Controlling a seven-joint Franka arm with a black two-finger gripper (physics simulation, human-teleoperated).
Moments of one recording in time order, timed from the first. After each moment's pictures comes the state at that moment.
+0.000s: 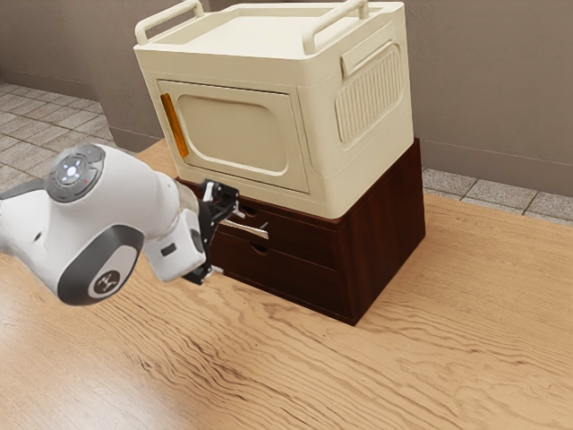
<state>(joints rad) -0.09 -0.28 0.19 -2.29 0.35 2.67 1.35</state>
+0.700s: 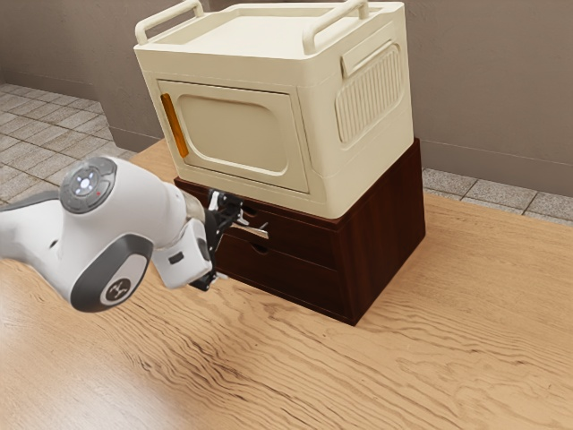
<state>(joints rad) -0.09 -0.23 0.21 -2.31 0.35 2.73 1.36</state>
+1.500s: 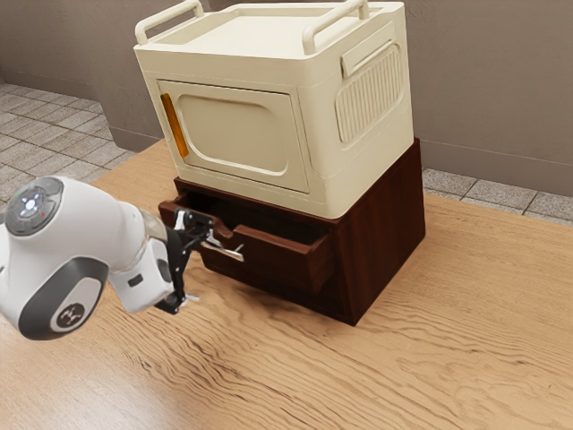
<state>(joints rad) -0.10 -0.43 0.25 -2.47 0.35 2.69 1.36</state>
